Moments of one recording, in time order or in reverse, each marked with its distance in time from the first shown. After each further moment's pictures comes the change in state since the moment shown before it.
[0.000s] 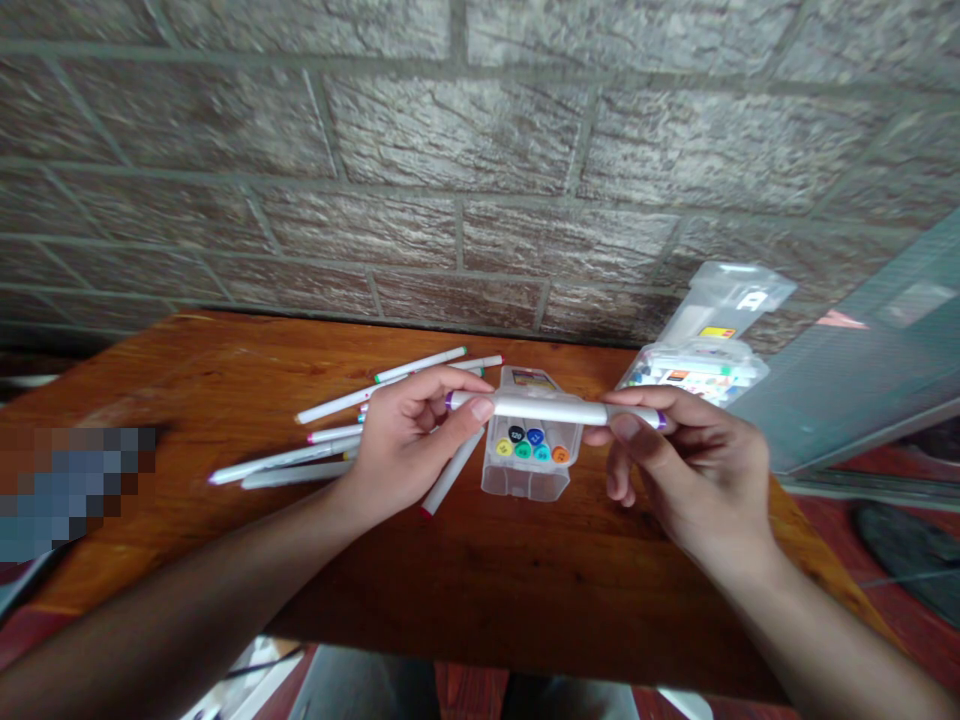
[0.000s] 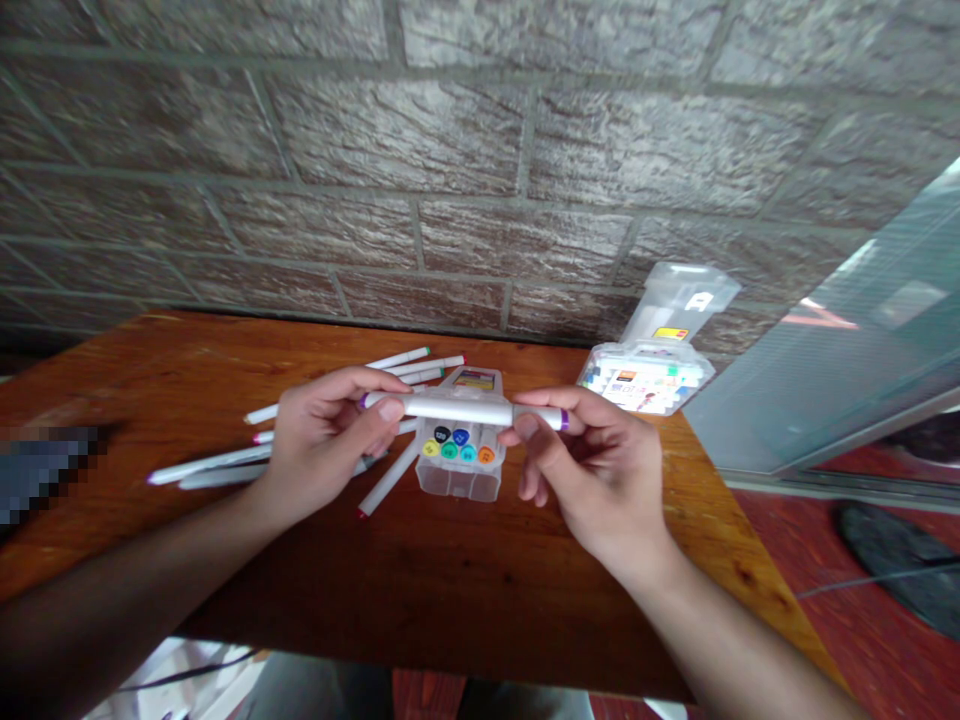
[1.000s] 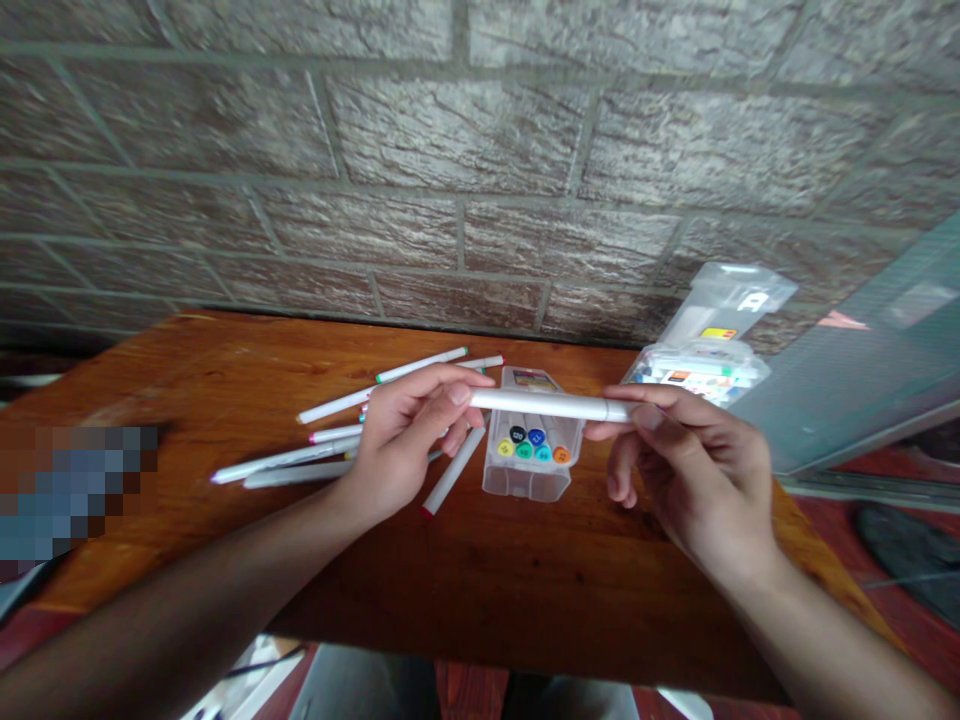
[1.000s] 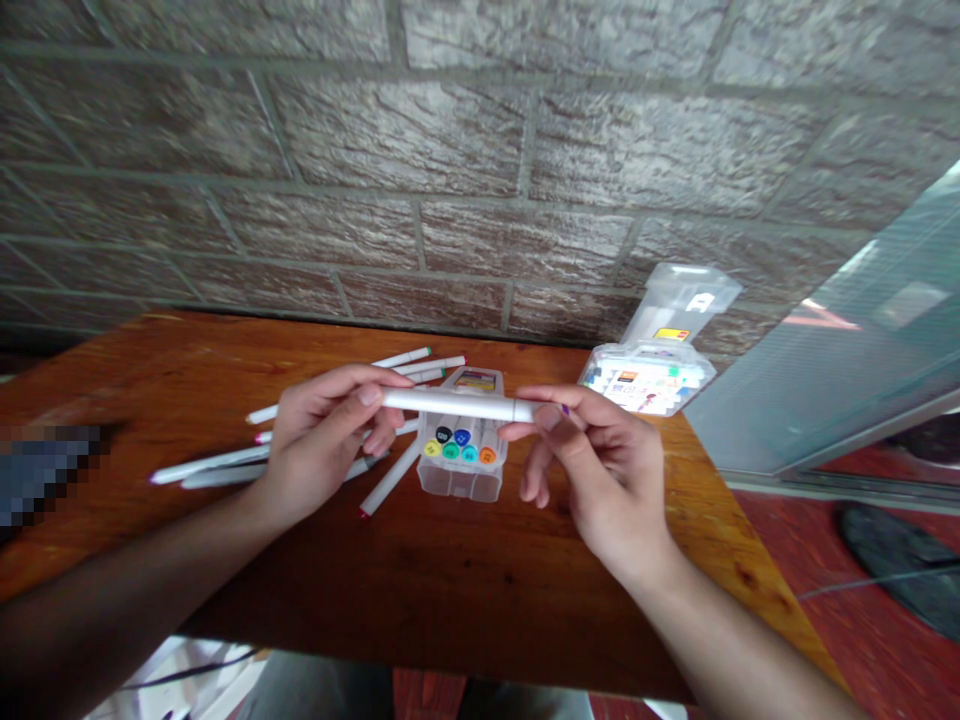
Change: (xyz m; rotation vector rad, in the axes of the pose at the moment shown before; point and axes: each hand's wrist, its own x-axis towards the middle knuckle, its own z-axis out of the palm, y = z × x) left_hand -0.002 -0.010 -0.002 -0.357 -0.039 -0.107; right_hand 0.001 0.000 -0.003 0.141 -0.040 0.055
